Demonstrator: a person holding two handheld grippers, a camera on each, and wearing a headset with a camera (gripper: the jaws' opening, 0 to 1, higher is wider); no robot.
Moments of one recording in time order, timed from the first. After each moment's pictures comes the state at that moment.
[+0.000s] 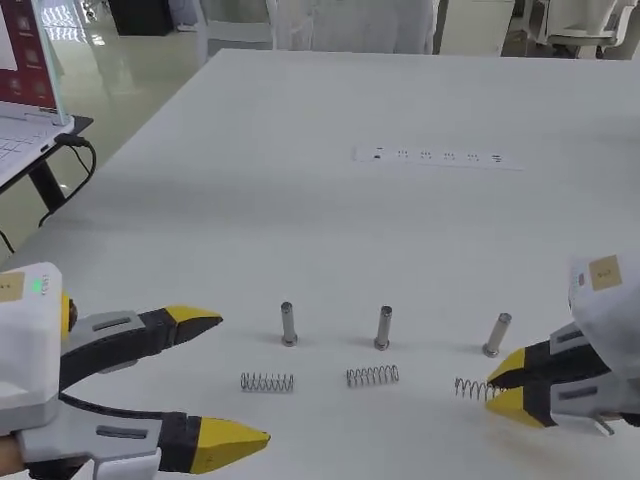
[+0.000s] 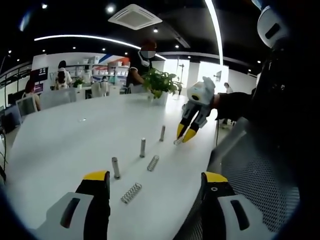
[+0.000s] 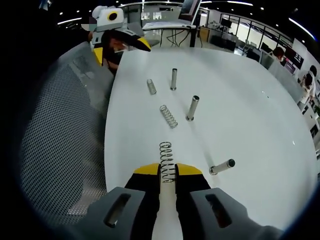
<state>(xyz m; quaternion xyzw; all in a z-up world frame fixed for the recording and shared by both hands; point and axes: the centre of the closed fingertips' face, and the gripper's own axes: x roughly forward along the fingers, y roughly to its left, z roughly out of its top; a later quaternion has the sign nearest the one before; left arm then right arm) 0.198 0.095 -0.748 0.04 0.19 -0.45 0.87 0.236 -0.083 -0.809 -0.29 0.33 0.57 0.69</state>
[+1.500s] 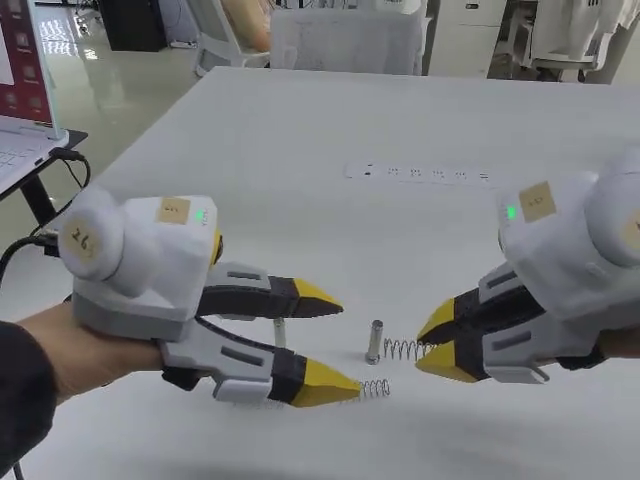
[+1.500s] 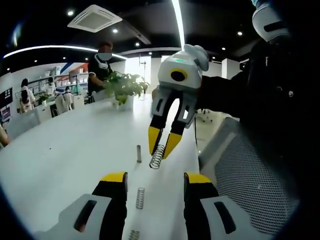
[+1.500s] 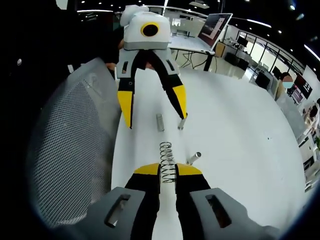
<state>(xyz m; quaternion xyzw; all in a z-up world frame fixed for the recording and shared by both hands) 0.229 0.014 -0.725 0.09 0.16 -0.58 0.80 0.233 -0.020 -0.747 -0.33 0.26 0.61 0.67</state>
